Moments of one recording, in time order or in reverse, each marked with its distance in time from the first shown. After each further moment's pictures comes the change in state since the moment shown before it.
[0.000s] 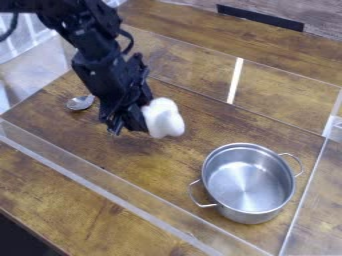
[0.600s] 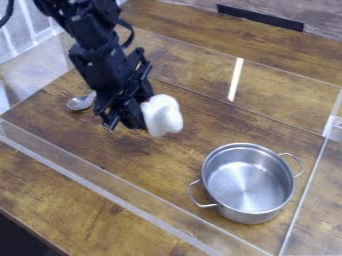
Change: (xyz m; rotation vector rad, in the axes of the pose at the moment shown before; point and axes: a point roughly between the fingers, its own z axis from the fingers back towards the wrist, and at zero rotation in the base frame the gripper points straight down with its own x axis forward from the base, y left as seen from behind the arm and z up) arm -0.008 0.005 0.018 0.039 0.028 -0.034
